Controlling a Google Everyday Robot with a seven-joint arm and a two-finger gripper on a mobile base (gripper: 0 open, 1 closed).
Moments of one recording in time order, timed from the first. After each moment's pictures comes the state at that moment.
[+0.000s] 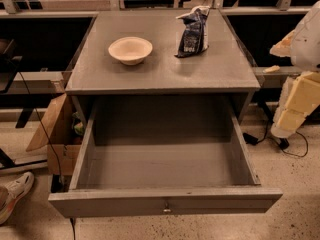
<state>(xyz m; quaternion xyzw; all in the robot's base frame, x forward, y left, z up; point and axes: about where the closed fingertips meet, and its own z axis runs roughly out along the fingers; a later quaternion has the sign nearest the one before) 0.438 -0.217 0.976 -0.60 0.78 -0.03 0.16</state>
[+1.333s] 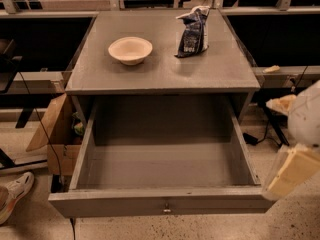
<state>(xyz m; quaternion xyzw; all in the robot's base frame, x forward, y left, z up) 0.377 -0.208 0.897 -0.58 0.79 0.01 0.19</state>
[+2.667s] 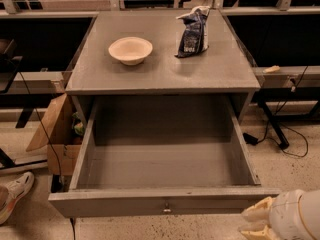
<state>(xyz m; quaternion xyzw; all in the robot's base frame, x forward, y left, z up) 0.299 -0.209 0.708 -0.50 0.83 0.13 0.20</state>
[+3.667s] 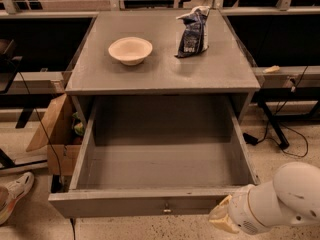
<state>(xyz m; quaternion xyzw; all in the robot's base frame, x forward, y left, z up) 0.336 -0.157 0.635 -0.50 0.83 0.16 0.19</state>
